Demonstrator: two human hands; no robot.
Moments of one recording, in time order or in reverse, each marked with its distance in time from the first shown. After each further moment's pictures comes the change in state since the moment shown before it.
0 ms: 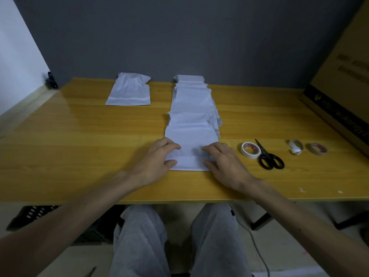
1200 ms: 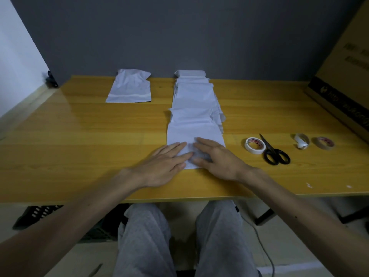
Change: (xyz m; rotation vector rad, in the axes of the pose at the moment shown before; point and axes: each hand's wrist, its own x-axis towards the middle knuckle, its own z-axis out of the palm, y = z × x) left_hand -0.001 -0.005 0.005 0.328 -0.463 0.051; right_hand 0.021 -0.009 0.006 0.189 -0.252 0.049
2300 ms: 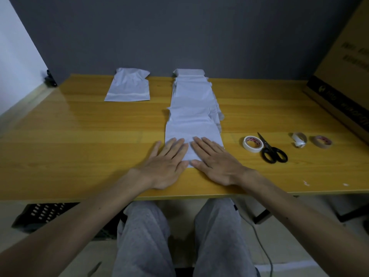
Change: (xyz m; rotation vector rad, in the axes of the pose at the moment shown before) left_hand 0.002 0.020 0.002 0.108 -0.089 -0.174; right_hand -0.005 0.008 0.014 -0.259 -0.128 -0.002
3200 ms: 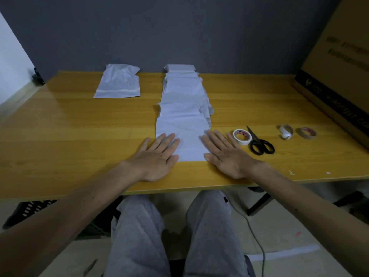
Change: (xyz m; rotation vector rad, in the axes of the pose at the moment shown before) left_hand 0.001 0.001 -0.006 -0.010 -0.058 -0.022; right_hand -0.035 0.041 -0.009 -0.132 -0.020 0.076
